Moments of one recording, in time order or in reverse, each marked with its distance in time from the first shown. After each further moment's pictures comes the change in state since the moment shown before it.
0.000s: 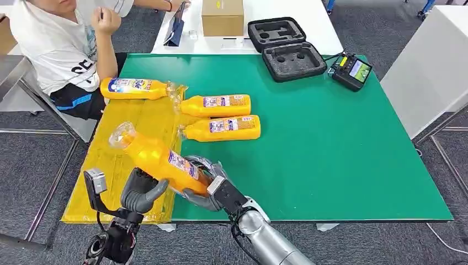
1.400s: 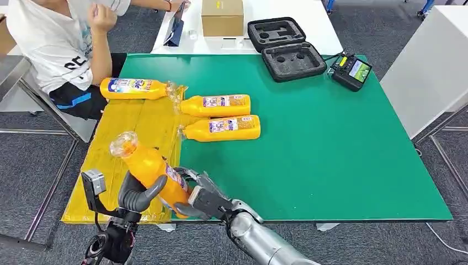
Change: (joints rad) left arm -0.005 0.015 -0.011 -0.007 -0.052 0.076 -0.048; right arm -0.069 0.054 0.050 0.196 0.148 0.023 0.014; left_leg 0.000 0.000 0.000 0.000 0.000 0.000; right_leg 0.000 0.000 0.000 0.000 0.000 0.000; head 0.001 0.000
